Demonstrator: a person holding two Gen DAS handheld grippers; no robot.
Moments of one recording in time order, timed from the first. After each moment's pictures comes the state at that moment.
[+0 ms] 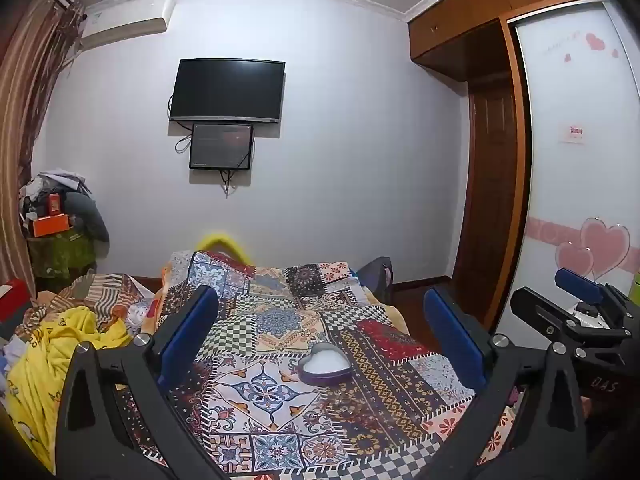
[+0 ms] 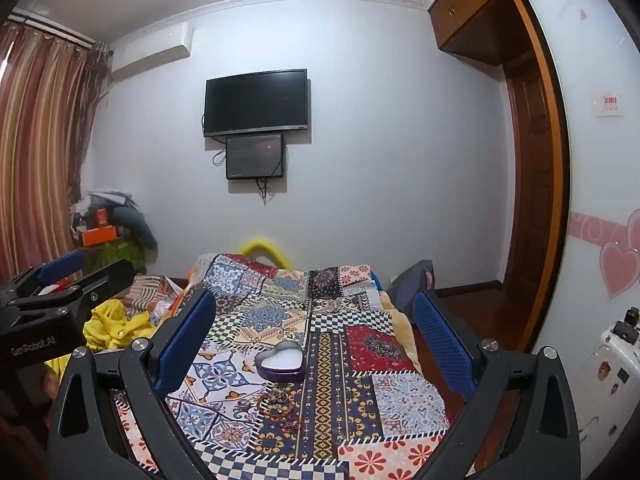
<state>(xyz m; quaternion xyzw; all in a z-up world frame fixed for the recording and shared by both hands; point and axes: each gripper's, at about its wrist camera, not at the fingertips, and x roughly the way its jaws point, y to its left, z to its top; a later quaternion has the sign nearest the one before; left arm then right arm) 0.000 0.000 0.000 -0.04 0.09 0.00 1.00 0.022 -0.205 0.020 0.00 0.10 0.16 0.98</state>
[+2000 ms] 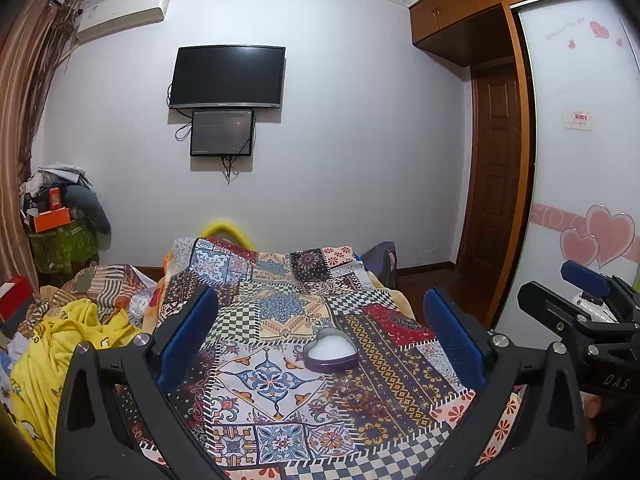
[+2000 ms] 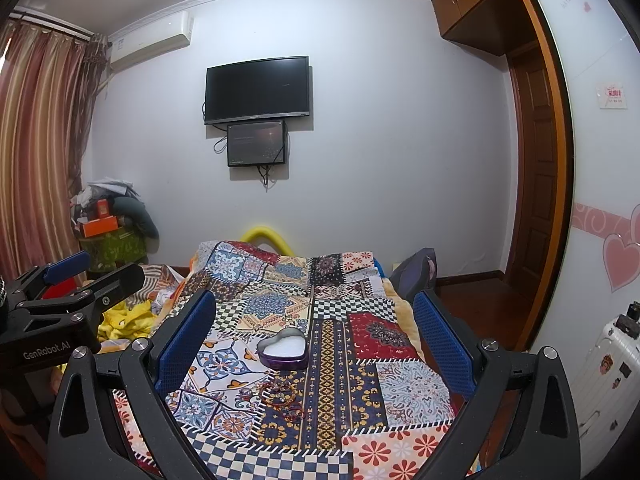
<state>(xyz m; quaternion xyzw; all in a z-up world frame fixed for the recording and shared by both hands) 0.010 0.004 -0.012 -0.03 0.11 0.01 0.99 0.031 -0.202 0.017 -0.01 0.12 0.16 0.98</state>
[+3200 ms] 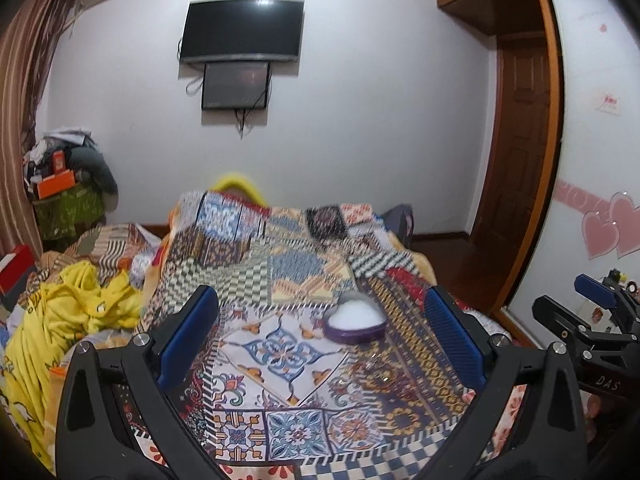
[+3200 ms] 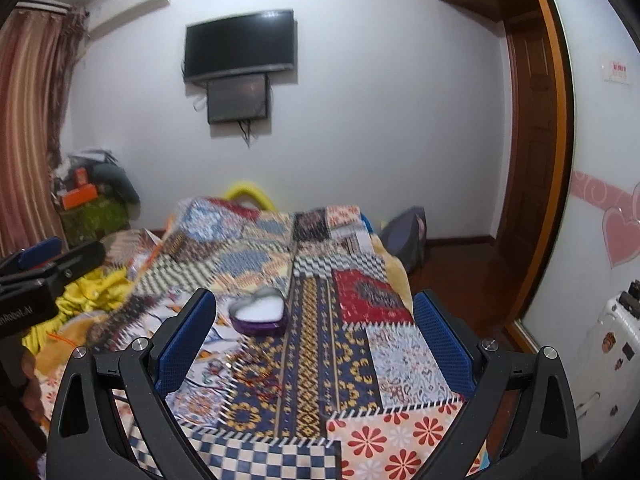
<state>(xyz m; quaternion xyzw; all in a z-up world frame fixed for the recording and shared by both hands) 0.069 0.030 -0.062 -0.05 0.20 0.03 0.98 0.086 -0.206 -0.038 -0.02 0.22 0.13 0.97</state>
